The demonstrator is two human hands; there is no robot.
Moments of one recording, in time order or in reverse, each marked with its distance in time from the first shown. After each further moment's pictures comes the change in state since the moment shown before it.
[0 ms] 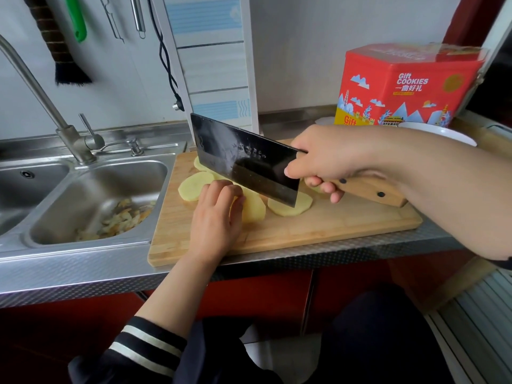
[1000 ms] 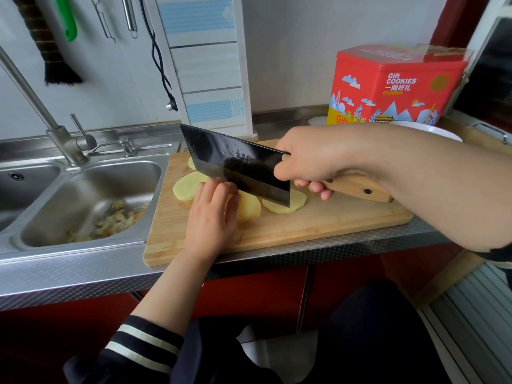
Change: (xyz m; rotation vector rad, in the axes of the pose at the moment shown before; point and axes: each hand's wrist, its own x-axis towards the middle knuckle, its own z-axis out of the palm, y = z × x) left_hand 0.000 -0.002 0.000 -0.045 -0.024 0.002; right_hand -0.007 -0.015 0.008 -0.170 0.018 0.014
